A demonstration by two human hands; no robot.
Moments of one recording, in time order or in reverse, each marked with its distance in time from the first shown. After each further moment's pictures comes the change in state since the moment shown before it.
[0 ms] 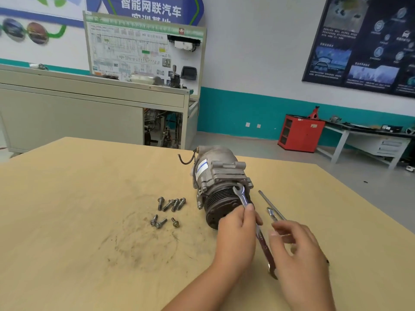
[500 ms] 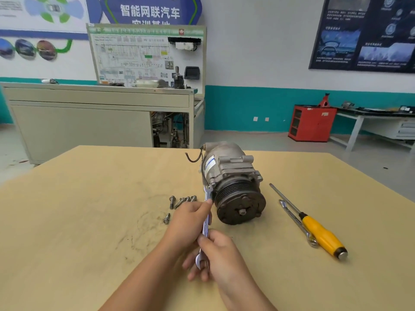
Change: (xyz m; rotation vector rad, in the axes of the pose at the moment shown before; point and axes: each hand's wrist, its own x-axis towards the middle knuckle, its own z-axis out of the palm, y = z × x) left_hand 0.032 -0.031 -0.098 0.393 -0.012 -0.113; right_hand -0.030 -0.023 0.096 0.594 -0.828 0.346
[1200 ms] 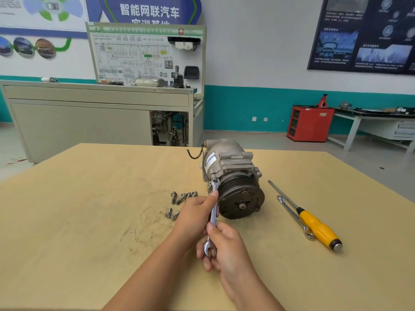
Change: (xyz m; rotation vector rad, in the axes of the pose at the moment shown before) left_hand -0.006 0.002 0.012 -0.288 -0.049 -0.022; right_hand -0.006 0.006 -0.001 0.187 0.090 -0.096
